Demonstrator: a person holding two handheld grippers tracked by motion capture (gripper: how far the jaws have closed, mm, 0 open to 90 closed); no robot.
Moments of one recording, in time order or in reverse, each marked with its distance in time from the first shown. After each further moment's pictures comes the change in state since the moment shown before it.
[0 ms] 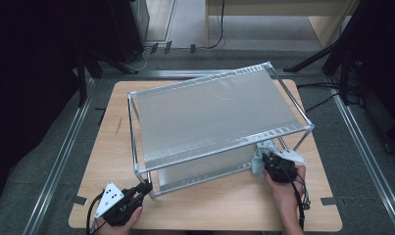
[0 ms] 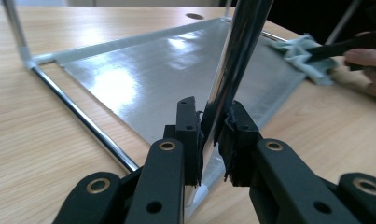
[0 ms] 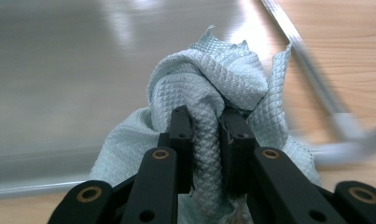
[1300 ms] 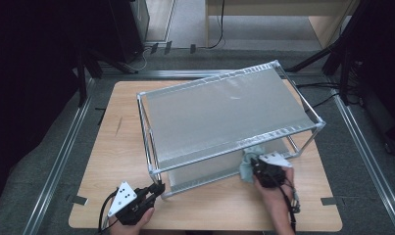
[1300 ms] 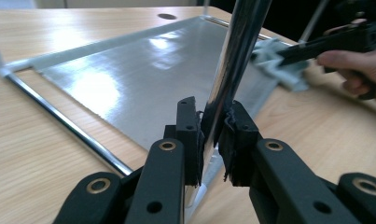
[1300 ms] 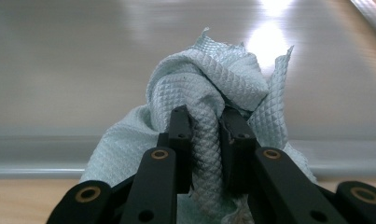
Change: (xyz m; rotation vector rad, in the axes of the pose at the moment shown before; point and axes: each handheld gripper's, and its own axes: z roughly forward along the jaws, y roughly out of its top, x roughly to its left) left arm -0.009 0.002 0.018 -0.004 -0.052 0.022; right arm 0.017 -0.003 -0.006 0.017 0.019 -0.095
